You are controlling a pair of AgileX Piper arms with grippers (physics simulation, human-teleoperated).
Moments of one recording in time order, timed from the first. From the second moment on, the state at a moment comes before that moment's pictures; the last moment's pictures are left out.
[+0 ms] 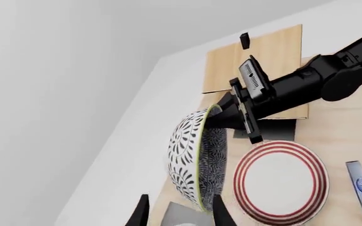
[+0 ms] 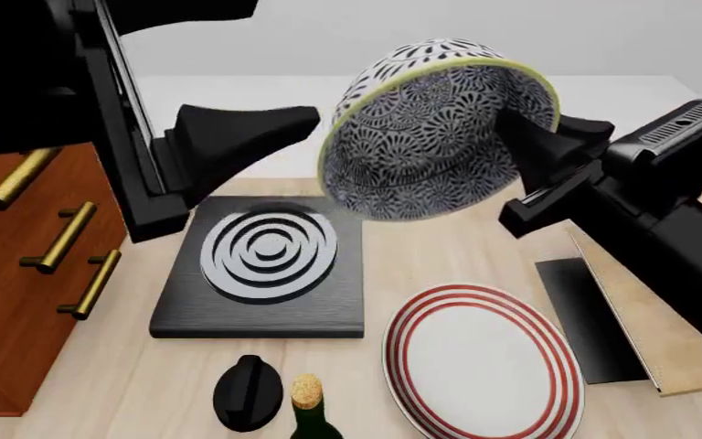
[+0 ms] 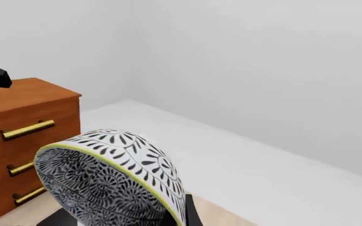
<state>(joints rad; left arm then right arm) -0.94 1.05 -1.45 0.67 0.62 0.53 0.93 -0.72 -0.28 -0.11</state>
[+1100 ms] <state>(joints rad) -0.49 0.87 -1.50 0.94 0.68 0.43 1.05 -1.17 0.57 -0.02</state>
